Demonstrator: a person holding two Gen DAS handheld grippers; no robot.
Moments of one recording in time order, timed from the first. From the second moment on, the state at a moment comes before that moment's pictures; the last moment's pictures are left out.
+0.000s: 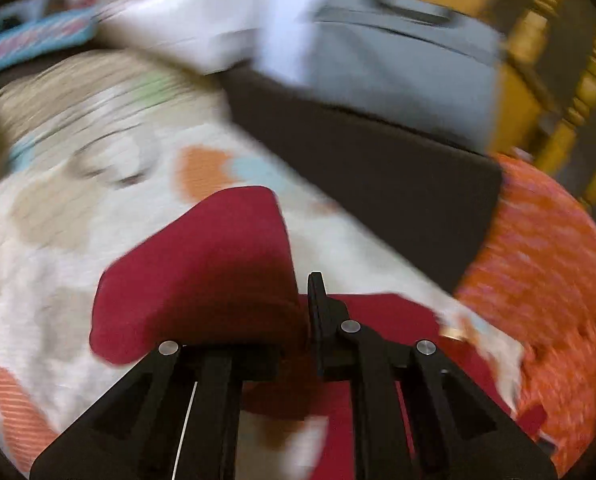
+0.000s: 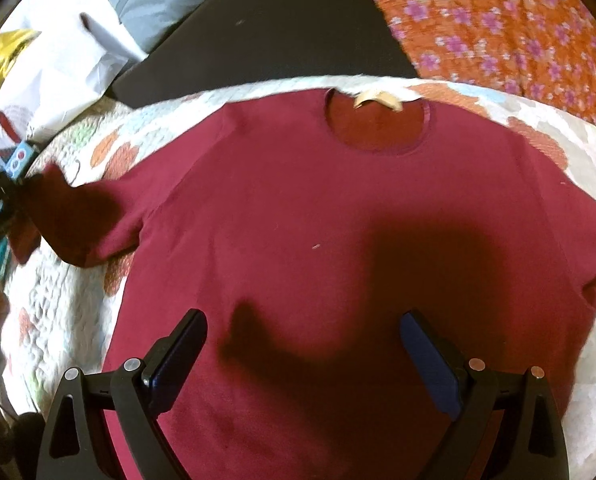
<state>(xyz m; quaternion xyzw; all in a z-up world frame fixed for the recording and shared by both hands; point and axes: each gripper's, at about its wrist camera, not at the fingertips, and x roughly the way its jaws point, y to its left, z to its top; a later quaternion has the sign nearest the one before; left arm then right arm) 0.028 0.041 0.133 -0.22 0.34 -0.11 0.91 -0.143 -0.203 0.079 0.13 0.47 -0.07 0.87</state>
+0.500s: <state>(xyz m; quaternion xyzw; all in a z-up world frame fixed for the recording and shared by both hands) -0.041 -0.220 0.077 -0.01 0.43 -0.36 0.83 -0.204 -0.326 0.101 0.21 0.43 -0.20 0.86</state>
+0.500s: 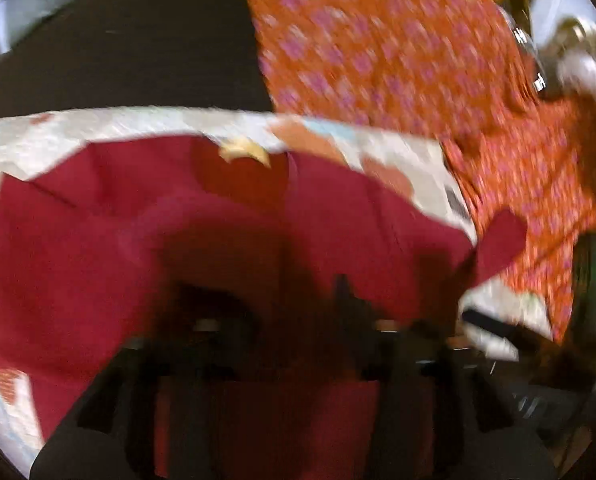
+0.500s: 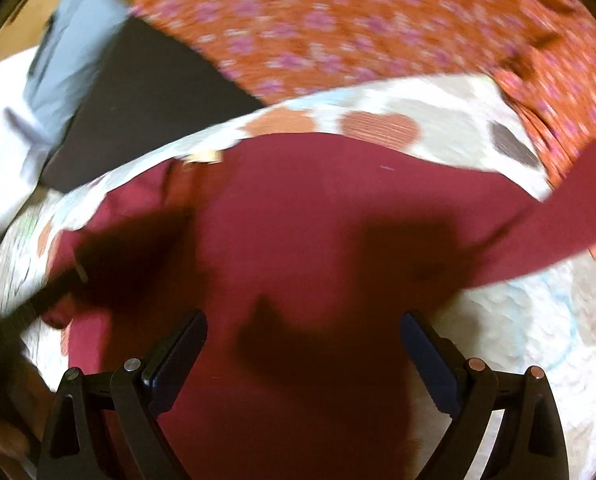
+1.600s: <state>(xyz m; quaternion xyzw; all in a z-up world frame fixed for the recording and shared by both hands) 0.001 -0.017 0.062 -0.10 0.39 -0.16 0.90 -0.126 -0.255 0.092 0.08 0.45 -0.16 0.87</state>
